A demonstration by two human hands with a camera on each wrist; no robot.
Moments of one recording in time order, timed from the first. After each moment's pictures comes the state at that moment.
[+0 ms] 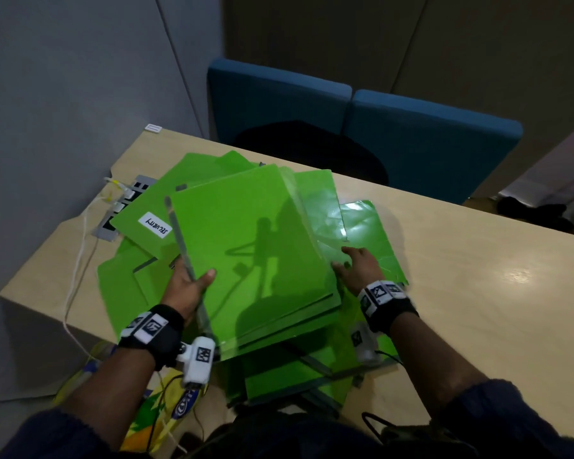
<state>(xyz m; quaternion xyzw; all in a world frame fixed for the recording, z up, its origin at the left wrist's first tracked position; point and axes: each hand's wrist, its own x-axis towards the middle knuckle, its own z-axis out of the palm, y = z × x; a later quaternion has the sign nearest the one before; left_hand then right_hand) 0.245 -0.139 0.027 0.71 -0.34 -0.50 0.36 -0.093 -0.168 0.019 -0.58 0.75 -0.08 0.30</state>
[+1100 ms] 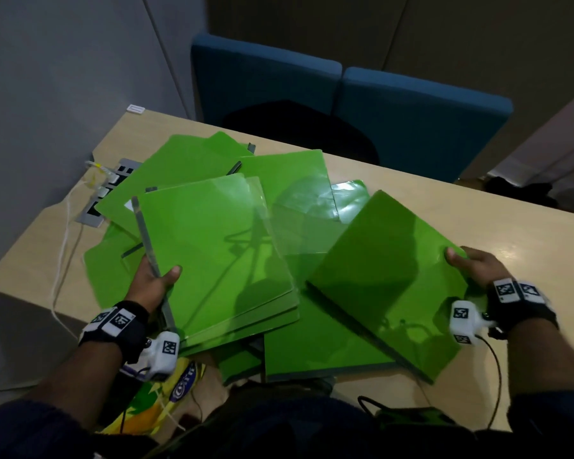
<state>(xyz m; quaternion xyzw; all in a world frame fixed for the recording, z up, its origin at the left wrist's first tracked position) 0.311 -0.131 -0.017 0.74 -0.38 -0.45 0.31 -0.293 -0.101 0.058 -0.35 0.82 -0.18 0.42</state>
